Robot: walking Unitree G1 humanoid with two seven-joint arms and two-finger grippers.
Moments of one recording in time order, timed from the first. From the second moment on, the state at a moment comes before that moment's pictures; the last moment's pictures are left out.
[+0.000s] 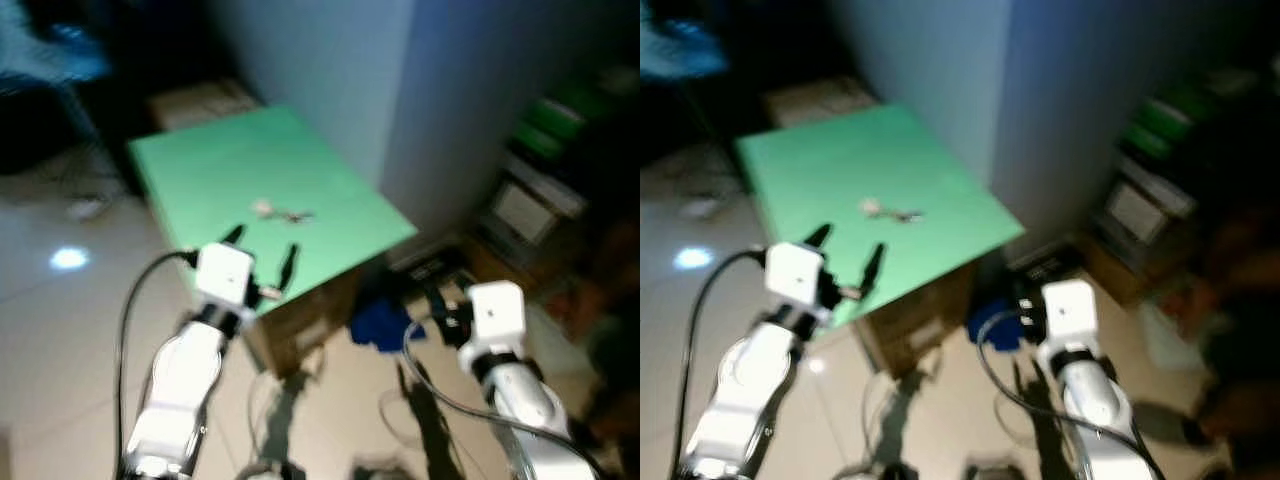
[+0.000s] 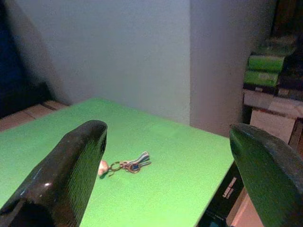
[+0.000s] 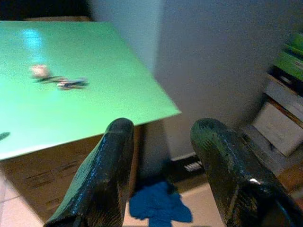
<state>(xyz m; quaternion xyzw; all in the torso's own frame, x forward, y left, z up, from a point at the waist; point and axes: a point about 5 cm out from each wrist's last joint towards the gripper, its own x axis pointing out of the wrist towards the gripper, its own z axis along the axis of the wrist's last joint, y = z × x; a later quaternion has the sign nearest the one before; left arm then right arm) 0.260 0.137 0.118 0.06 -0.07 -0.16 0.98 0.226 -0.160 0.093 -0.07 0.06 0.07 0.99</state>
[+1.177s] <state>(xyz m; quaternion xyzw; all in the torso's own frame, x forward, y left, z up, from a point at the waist) 0.260 0.134 0.117 0.07 -0.07 -0.15 0.98 0.219 -0.152 0.093 -0.11 0.06 0.13 0.98</state>
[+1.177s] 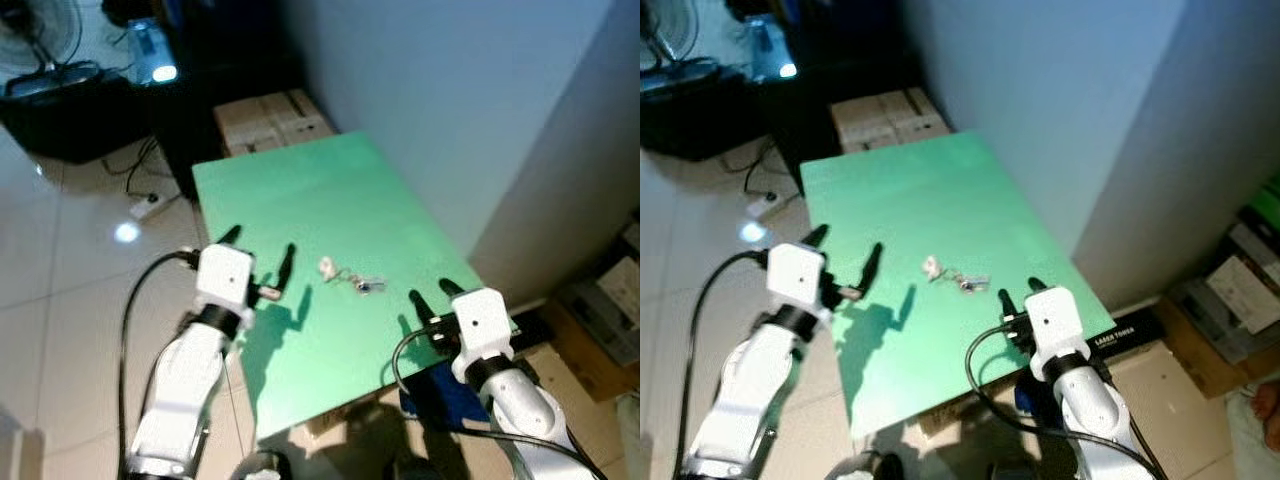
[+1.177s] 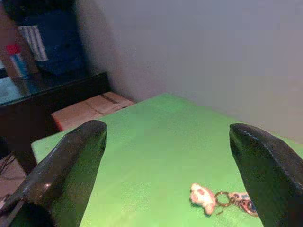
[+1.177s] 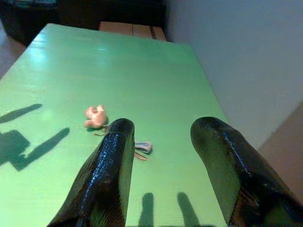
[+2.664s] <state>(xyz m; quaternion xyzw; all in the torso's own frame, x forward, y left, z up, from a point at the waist) 0.261 0.122 0.113 0.07 -0.06 -0.21 0.97 0.221 -0.162 0.082 -0.11 0.09 0.09 0.99</state>
